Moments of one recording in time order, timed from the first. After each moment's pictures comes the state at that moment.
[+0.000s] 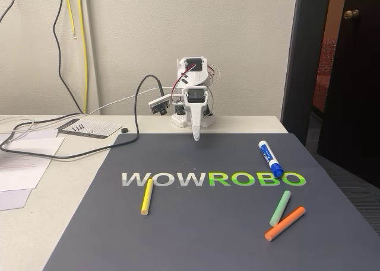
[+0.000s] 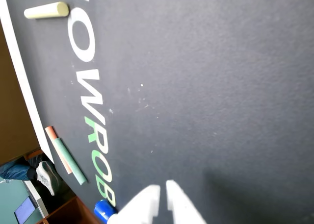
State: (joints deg) arm -13.9 188.5 174.5 59.9 0.6
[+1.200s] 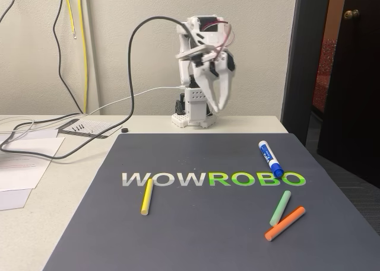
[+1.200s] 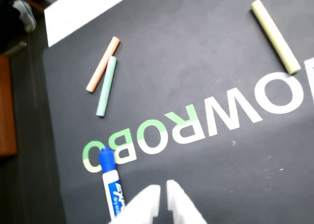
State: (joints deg) arm -25.9 119.0 111.1 58.9 -55.5
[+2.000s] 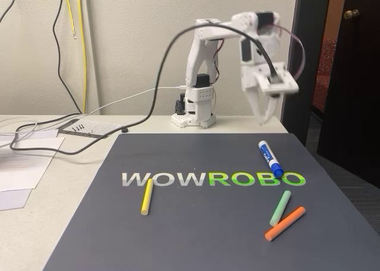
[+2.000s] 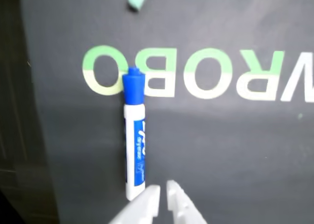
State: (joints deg) arm -43.2 70.4 57.3 93.3 -61.4
